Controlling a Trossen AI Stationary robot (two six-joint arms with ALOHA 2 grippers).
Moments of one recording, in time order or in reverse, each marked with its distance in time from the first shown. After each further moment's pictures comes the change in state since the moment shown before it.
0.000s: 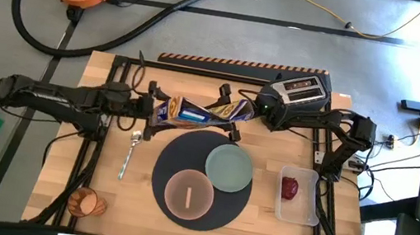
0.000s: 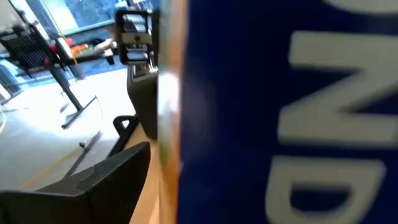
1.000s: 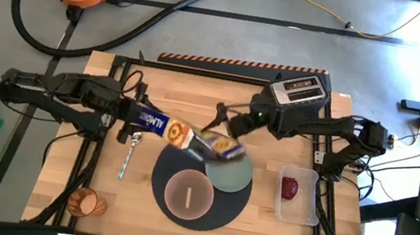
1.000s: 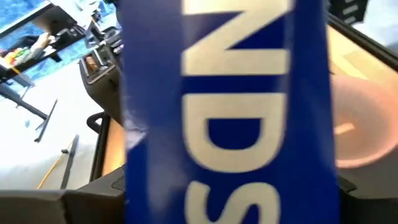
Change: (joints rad) left arm -0.096 -0.038 0.346 -0.613 0.029 0.215; right arm 0.122 -0.113 0.000 -0.481 -0.037 -0.073
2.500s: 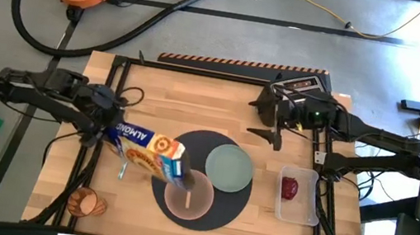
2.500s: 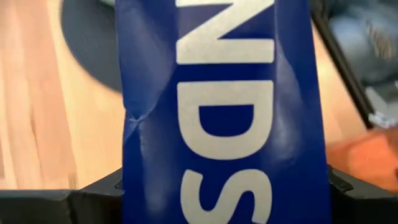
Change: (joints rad) left arm -0.042 -0.089 0.006 -0.609 0.304 -0.264; right arm -0.044 -0.596 0.000 -0.734 0.555 0.101
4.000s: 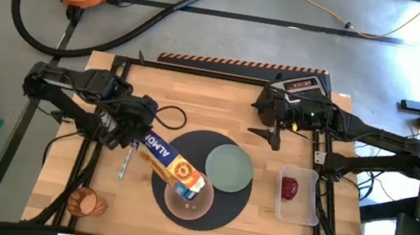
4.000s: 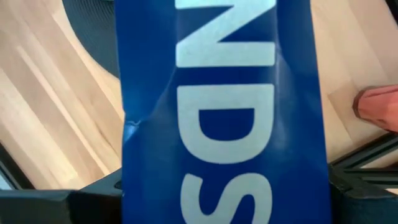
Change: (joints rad) left arm -0.091 0.636 0.604 -0.326 -0.191 0.256; right arm 0.000 0.001 0.000 -0.116 0.068 0.013
